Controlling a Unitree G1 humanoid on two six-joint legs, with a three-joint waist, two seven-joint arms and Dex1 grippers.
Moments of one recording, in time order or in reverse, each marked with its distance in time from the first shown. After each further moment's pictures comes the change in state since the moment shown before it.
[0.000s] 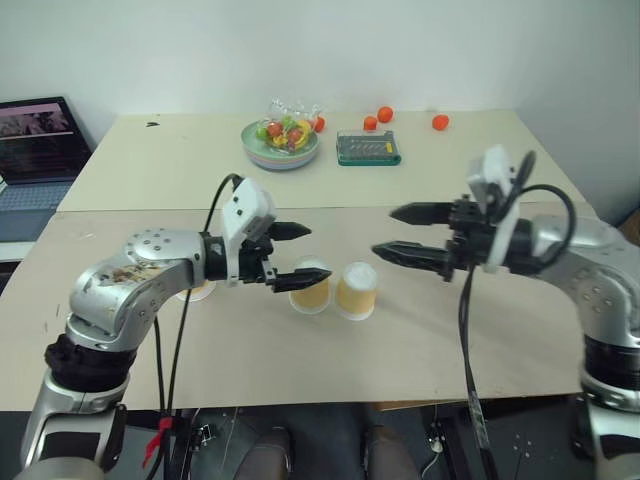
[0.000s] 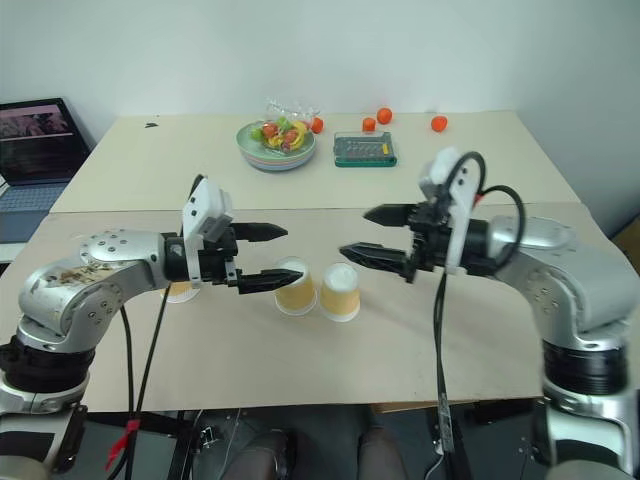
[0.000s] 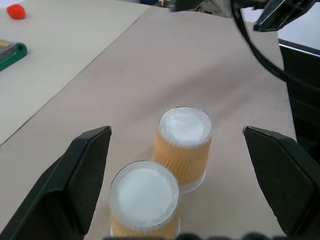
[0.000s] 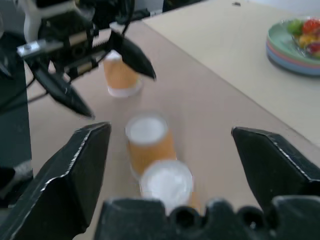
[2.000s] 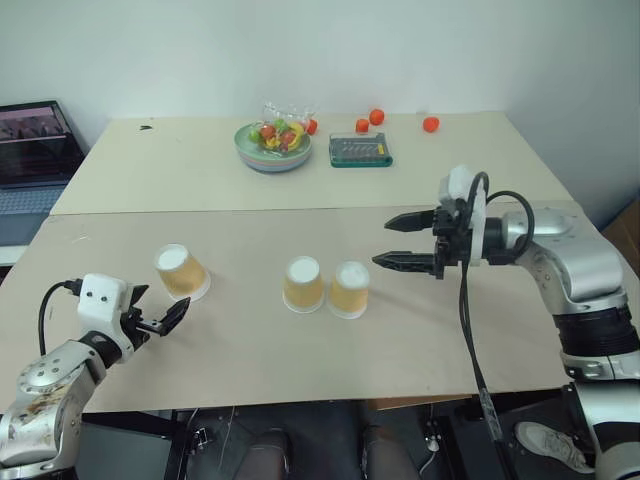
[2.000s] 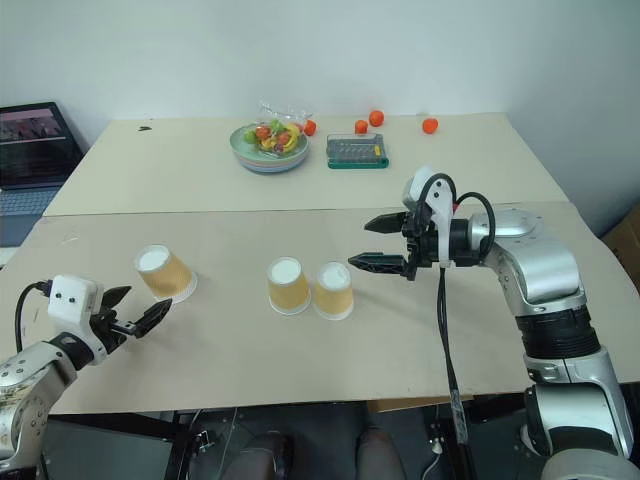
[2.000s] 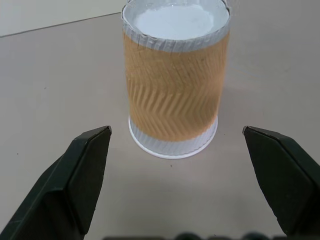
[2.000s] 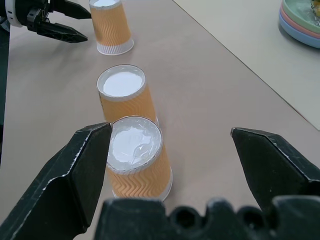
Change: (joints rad) left arm 0.677 -0.117 0.454 0.127 0.287 -0.344 0.275; right arm -0.190 0.126 0.260 0.383 -0.289 -0.327 0.173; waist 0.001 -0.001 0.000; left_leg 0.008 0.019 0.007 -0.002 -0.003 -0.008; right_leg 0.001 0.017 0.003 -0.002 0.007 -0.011
